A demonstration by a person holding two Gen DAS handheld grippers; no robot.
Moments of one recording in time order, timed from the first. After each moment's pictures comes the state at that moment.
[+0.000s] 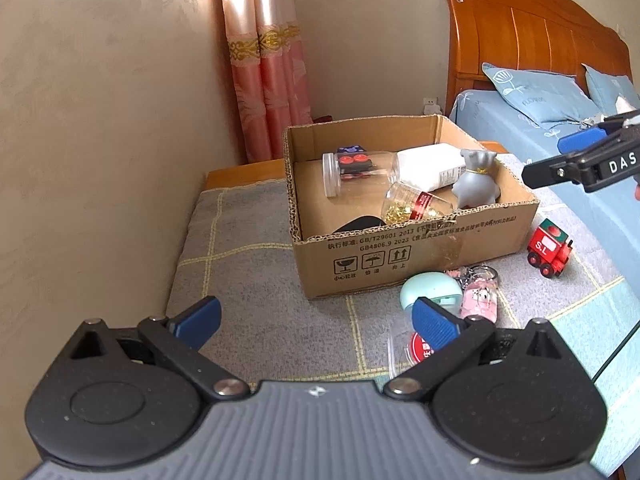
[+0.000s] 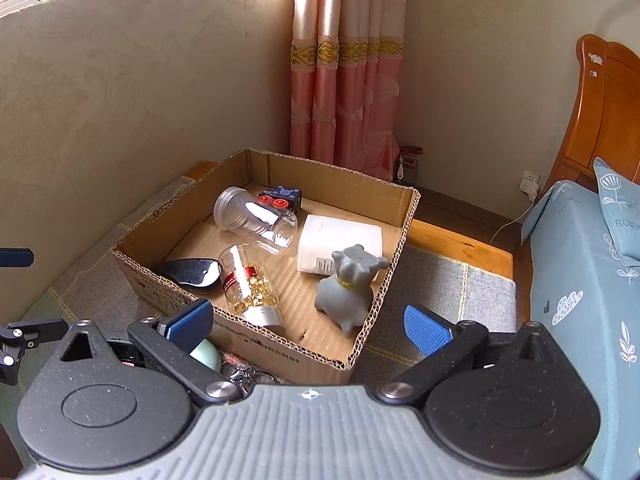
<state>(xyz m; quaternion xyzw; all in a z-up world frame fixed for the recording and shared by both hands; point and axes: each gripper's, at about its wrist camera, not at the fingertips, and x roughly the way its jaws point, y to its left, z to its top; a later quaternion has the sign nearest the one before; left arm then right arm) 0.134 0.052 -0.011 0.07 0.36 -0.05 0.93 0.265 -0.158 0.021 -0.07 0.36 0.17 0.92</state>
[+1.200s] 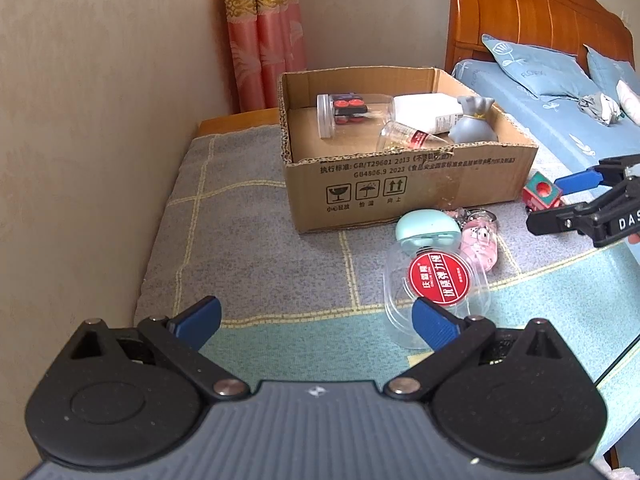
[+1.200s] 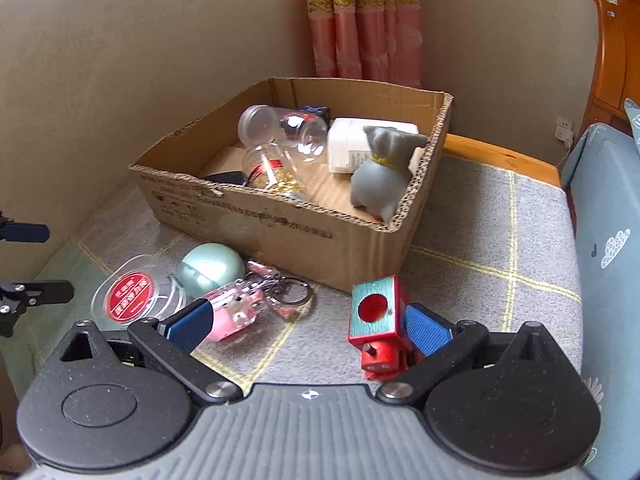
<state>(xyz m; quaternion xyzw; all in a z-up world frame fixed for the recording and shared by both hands) 0.117 0.054 -0.041 0.06 0.40 -0.05 0.91 0.240 -0.164 -0.047 -0.03 0.41 0.23 0.88</state>
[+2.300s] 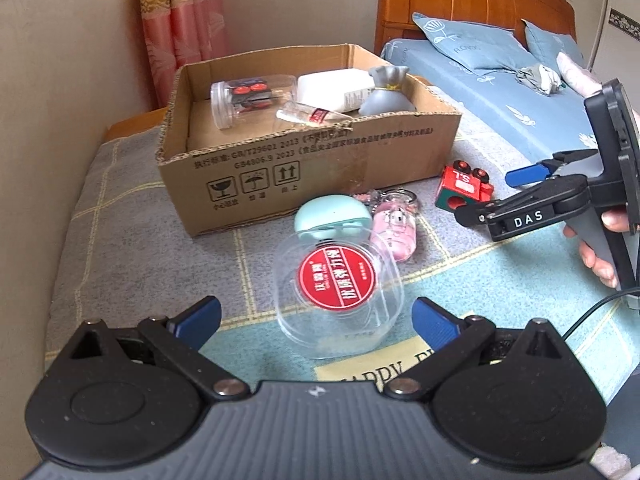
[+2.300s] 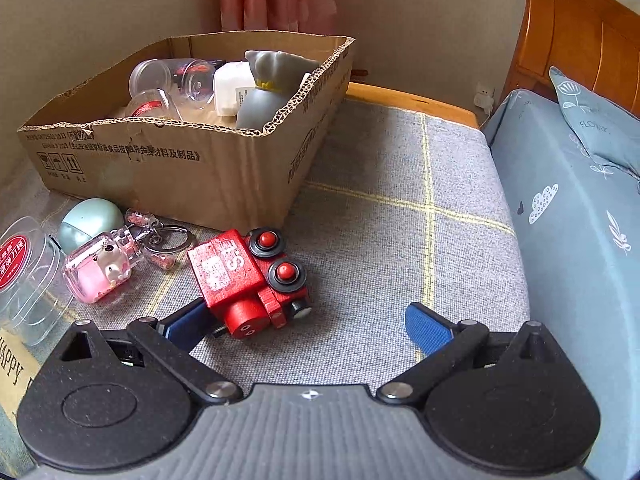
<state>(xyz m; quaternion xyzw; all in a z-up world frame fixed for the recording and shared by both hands) 0.132 0.006 -0.063 0.07 0.42 -0.16 0.89 0.247 -0.191 -0.093 -0.05 0.42 0.08 0.90</state>
